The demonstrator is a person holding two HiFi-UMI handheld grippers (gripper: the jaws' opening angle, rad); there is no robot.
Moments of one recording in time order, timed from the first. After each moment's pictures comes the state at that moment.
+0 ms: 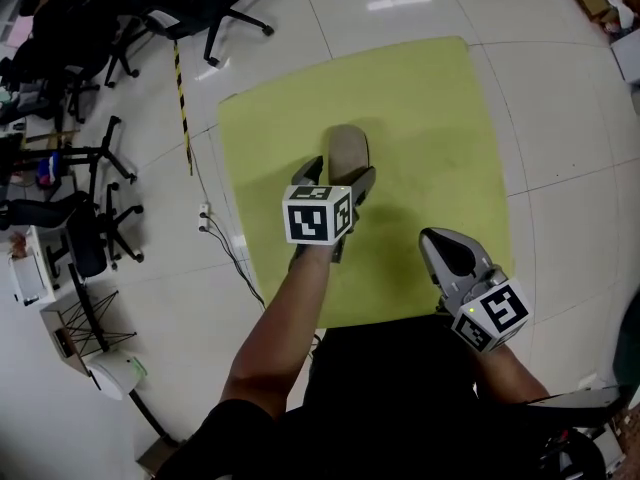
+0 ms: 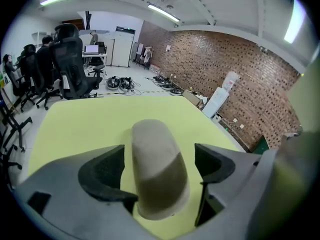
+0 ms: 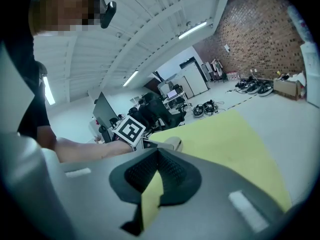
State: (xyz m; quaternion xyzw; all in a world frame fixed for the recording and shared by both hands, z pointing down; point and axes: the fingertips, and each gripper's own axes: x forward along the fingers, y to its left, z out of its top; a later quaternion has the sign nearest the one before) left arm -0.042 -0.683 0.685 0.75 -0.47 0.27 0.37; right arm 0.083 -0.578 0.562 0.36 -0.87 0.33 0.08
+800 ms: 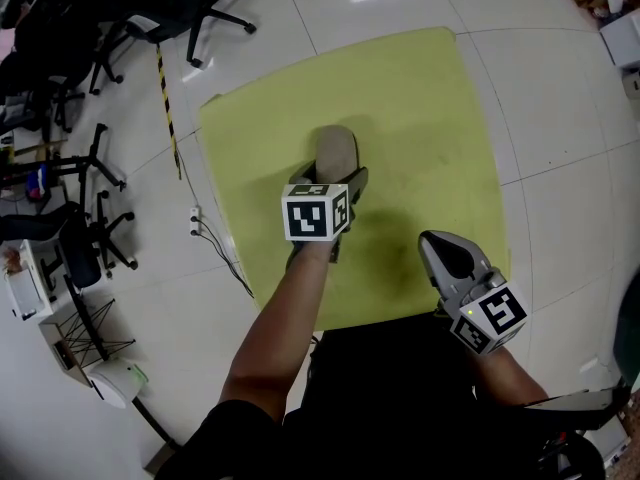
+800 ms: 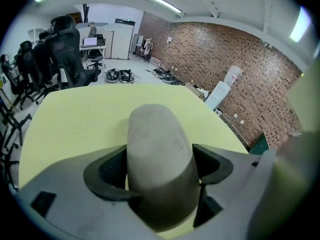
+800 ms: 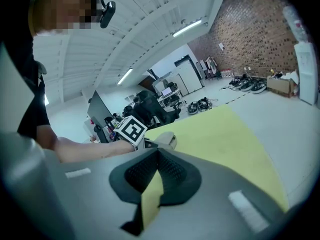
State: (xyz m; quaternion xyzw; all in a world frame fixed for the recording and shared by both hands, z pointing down) left arm -0.029 -0.676 0.718 0.74 -0.46 0.30 0.39; right arm 0.100 -0.570 0.579 0.38 -0.85 0.34 0.10
